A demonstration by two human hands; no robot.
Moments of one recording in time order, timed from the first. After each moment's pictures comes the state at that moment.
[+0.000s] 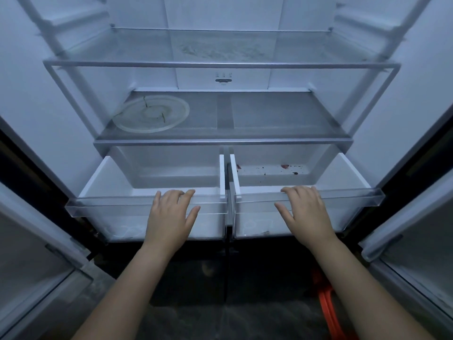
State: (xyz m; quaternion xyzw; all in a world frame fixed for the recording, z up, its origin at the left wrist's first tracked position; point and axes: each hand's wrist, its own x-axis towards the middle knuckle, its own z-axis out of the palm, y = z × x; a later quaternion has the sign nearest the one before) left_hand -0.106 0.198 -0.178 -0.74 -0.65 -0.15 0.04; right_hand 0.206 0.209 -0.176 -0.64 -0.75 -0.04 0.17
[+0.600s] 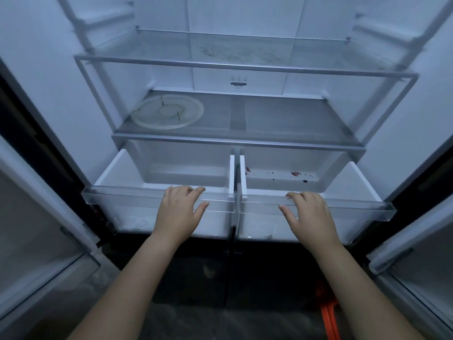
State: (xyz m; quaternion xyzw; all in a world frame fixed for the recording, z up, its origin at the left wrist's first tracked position) left_hand -0.104 0.199 -0.176 -0.74 -0.65 -0.19 0.04; right_hand 0.195 0.205 -0.171 -0.65 -0.74 -0.03 0.20
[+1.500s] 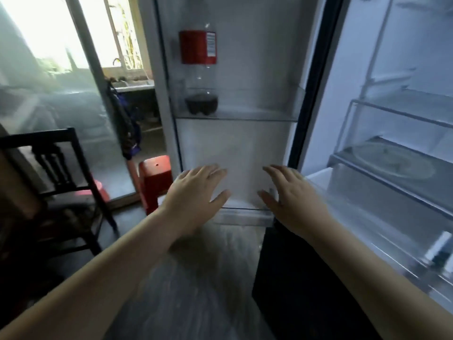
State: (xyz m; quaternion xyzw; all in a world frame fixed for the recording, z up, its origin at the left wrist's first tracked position) left_hand -0.214 -0.142 -0.031 -0.44 -0.88 -0.11 0.18; right_hand -0.093 0.048 -0.027 -0.08 -0.97 0.06 0.22
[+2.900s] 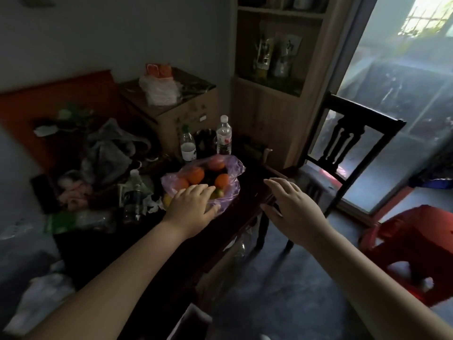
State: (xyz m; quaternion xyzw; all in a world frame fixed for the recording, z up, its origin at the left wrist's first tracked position) left_hand -0.376 -0.725 -0.173 0.24 -0.97 -0.04 0.05; right_hand -0.532 -0.526 -0.133 0.53 -0.83 0.17 0.06
